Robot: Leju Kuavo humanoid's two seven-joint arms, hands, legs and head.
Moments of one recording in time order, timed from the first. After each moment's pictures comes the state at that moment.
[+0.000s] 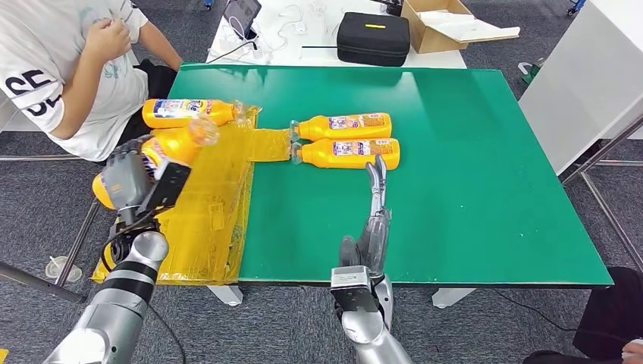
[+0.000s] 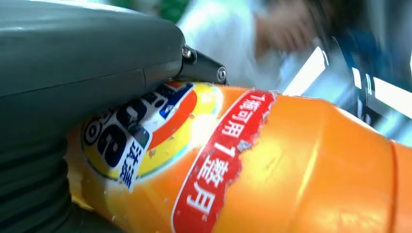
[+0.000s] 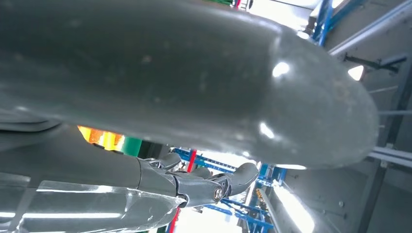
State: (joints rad) left arm -0.57 -0.08 -0.10 -0.68 -0.88 0.57 -0.49; right arm -0.10 0.26 0.46 -1.40 0.31 -0.69 -0.70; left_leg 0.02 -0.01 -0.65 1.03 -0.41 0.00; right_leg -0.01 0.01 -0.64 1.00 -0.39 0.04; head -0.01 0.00
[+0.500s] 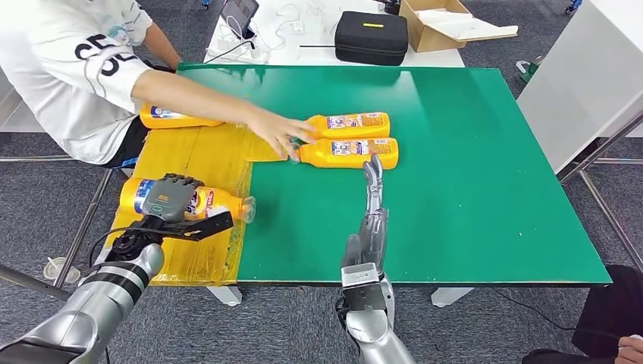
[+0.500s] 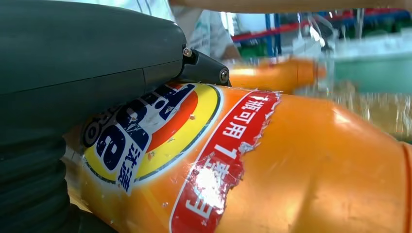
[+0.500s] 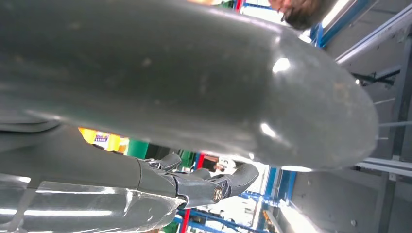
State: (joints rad) left arm -0.66 0.06 -0.38 -0.40 -1.18 0.26 -0.44; right arm -0.10 0.25 0.47 -1.41 0.24 -0.57 -0.70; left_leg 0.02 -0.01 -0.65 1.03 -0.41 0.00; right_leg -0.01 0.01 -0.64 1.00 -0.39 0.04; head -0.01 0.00
